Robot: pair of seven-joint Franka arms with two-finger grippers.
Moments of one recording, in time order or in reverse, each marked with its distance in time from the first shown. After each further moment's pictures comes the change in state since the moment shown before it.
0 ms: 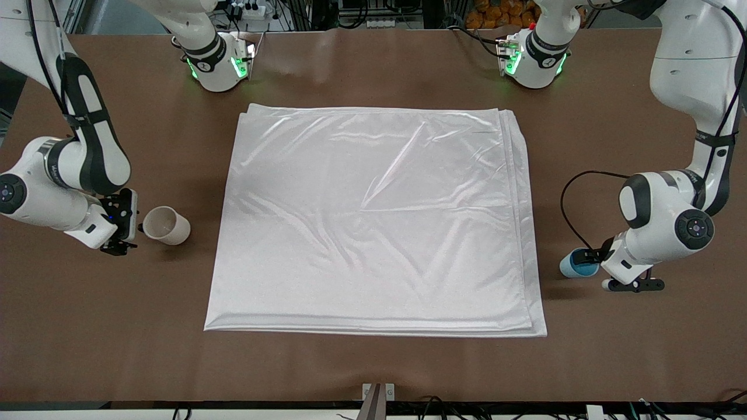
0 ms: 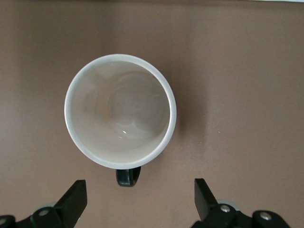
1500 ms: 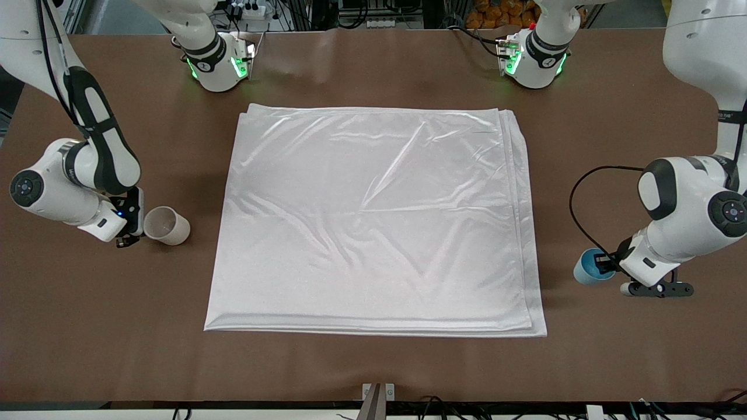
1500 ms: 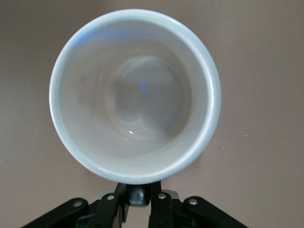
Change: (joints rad) left arm -0.005 -0.121 -0.036 0.077 -0.001 -0.093 0.000; right arm -0.038 0.044 0.000 -0.094 0.040 0.176 -0.118
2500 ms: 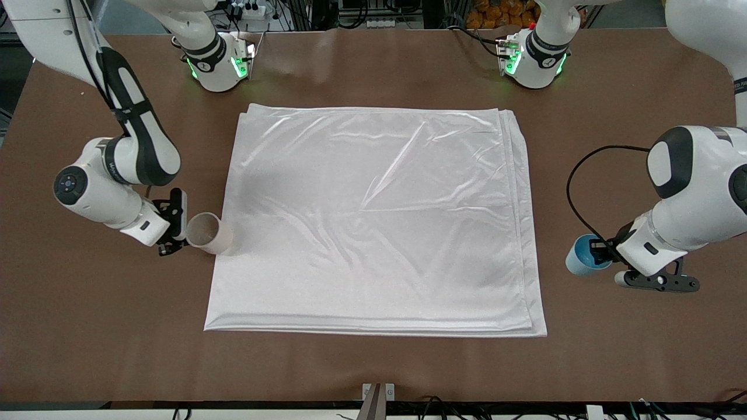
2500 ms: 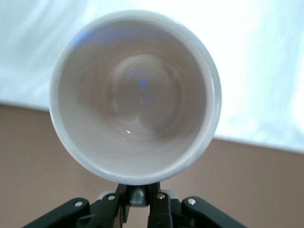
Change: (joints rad) left arm -0.063 -0.078 -0.036 0.135 0.000 -0.231 -0.003; right arm 0.122 -0.068 0.140 0.010 0.066 -0.002 0.182
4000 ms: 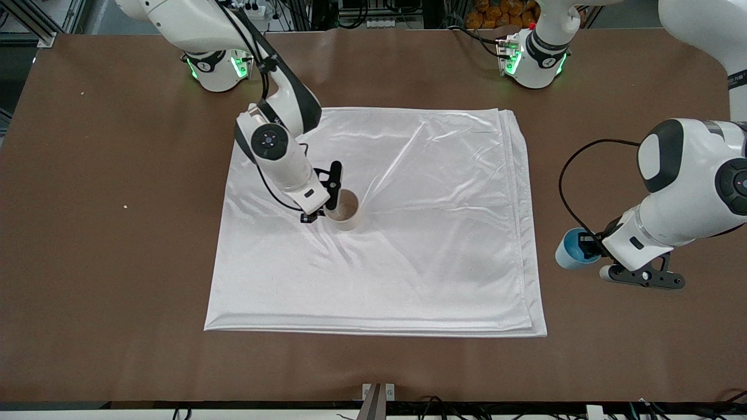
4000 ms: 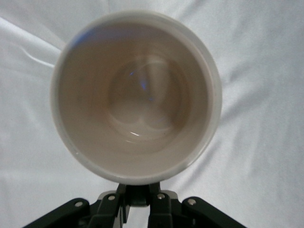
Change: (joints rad) left arm -0.037 -0.009 0.000 0.020 0.000 -0.054 0.000; right arm 0.597 0.080 0.002 0.143 -0.099 -0.032 0.942
